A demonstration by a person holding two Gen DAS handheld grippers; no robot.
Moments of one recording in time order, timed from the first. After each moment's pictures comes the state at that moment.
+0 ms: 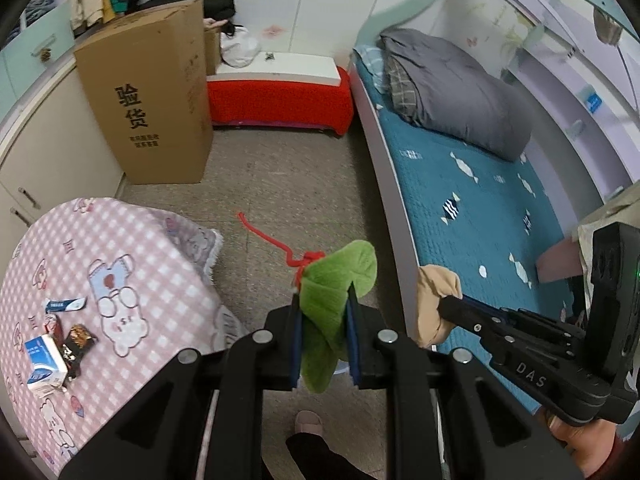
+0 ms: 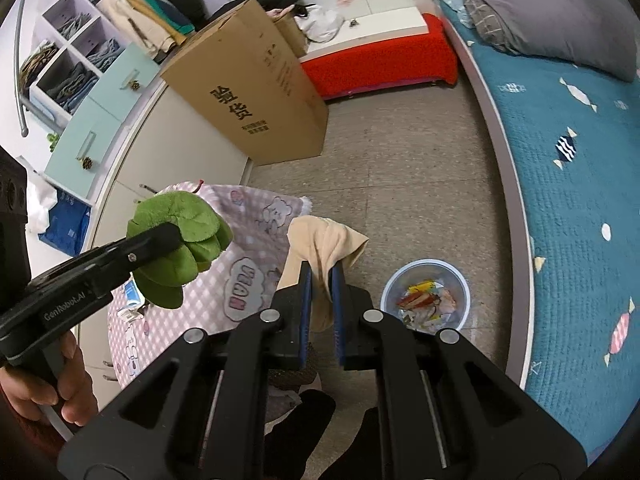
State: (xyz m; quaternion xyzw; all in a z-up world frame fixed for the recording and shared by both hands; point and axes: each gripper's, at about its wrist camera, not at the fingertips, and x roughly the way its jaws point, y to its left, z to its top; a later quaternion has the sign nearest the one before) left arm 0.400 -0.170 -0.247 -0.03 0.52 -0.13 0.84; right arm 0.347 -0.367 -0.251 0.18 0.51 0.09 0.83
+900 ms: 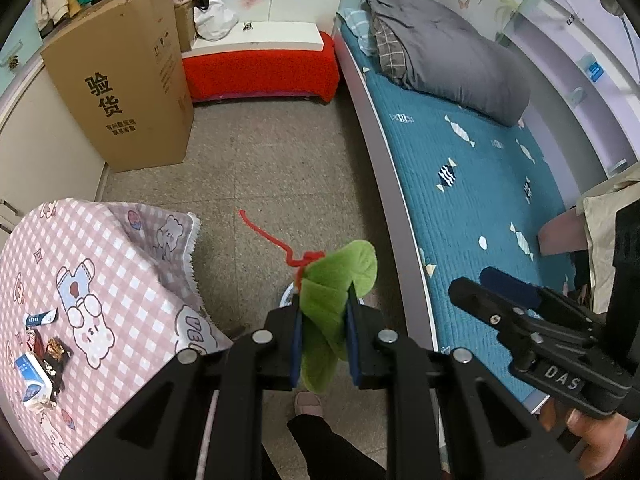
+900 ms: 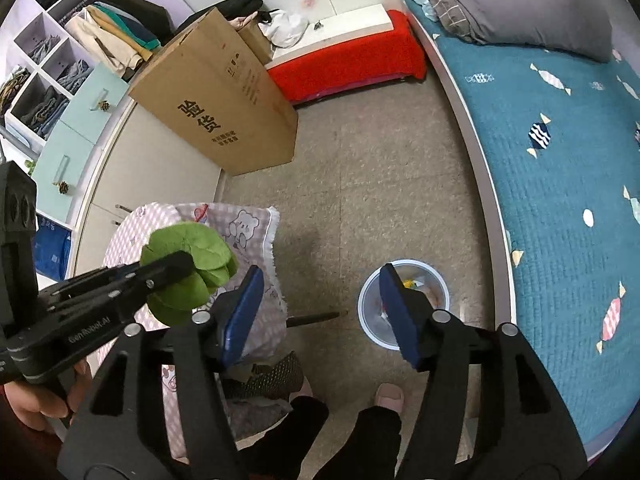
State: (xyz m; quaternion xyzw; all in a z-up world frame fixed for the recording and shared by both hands) left arm 0.432 -0.208 -0.283 -0.01 0.57 -0.15 0.81; right arm 0.360 -0.398 -0.259 0.20 0.52 0.04 0.83
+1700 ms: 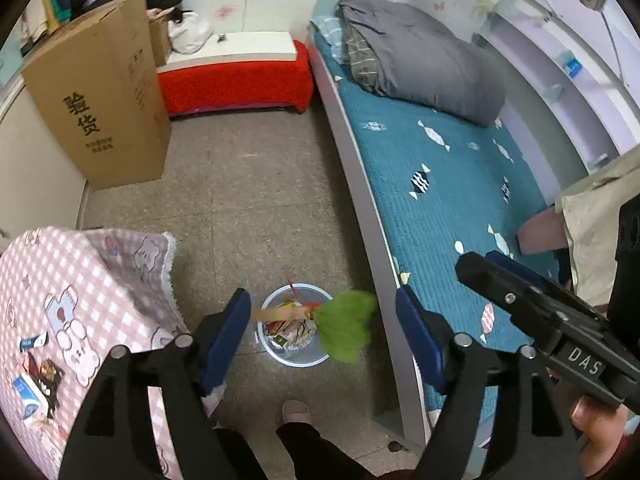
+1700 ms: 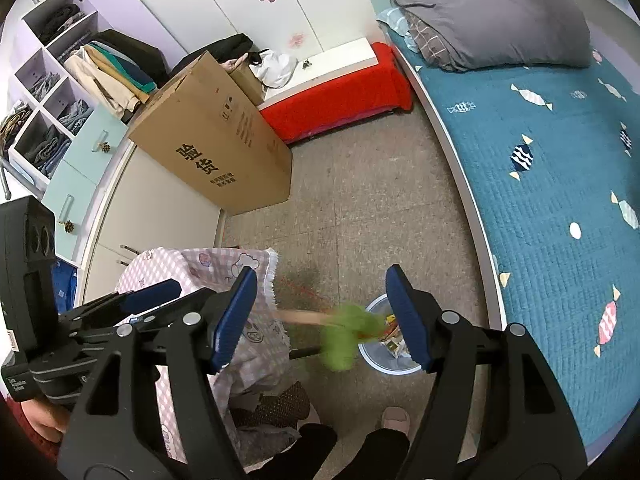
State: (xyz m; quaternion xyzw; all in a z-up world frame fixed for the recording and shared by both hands) left arm 0.438 -0.232 -0.263 -0.01 0.56 -0.18 0.81; right arm 0.356 -0.428 -0.224 0.22 0.46 0.02 0.86
